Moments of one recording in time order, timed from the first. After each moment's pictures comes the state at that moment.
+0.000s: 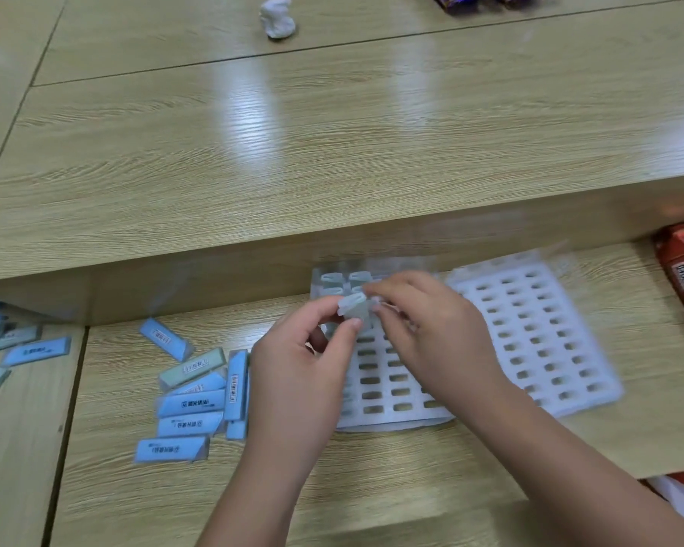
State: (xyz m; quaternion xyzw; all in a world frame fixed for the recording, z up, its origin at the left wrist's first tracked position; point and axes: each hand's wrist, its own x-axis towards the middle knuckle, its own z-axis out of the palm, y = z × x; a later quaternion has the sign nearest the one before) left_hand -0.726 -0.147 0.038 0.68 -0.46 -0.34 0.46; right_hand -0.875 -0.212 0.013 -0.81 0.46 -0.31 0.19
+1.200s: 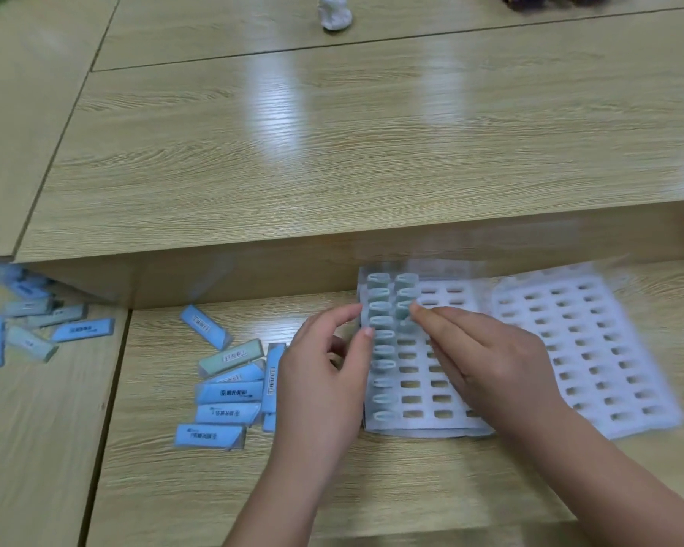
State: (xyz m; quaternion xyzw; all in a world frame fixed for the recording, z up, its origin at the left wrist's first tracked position) left_hand -0.707 -0.136 0.022 0.74 -0.39 -0.35 0.43; right_hand -0.889 -0.203 -0.005 -0.88 0.36 -0.29 -0.01
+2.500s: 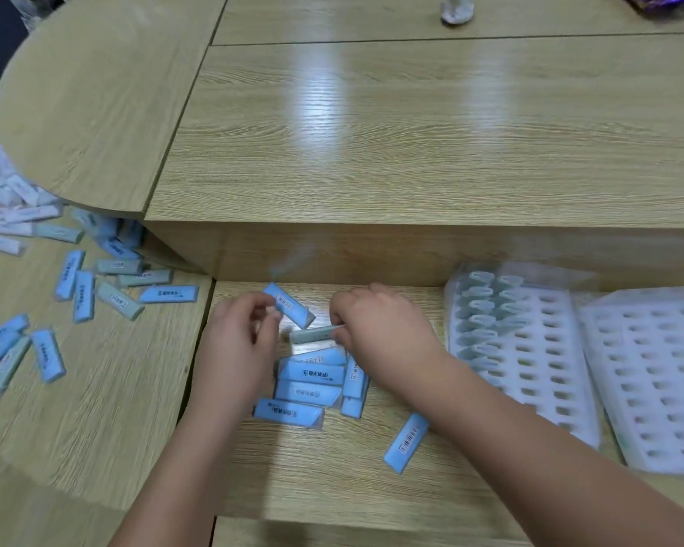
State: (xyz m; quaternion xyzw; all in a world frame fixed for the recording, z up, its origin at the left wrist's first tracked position) left_hand -0.529 -0.099 -0.019 0.84 -0.42 -0.19 0.30; right_hand -0.693 -0.196 -0.005 -0.91 0.37 -0.03 0.18
